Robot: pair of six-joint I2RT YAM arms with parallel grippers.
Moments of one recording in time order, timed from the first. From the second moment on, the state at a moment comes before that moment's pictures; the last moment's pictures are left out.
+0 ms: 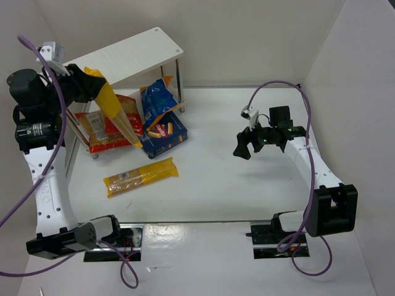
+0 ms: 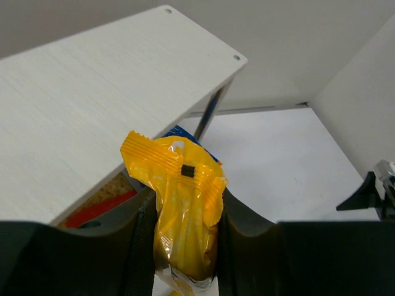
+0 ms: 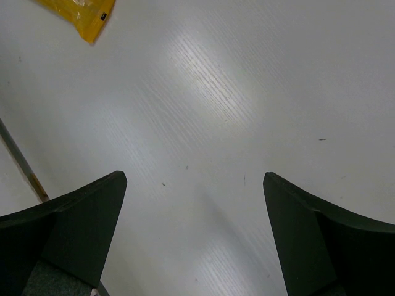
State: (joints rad) left arm 0.28 1.18 1.62 -0.50 0.63 -0.26; right arm 0.11 1.32 1.04 -0.62 -0.69 -0.45
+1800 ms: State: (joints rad) left arm 0.30 1.99 3.11 -1.21 0.08 0.07; right arm 0.11 1.37 1.04 -0.62 -0.70 -0.46
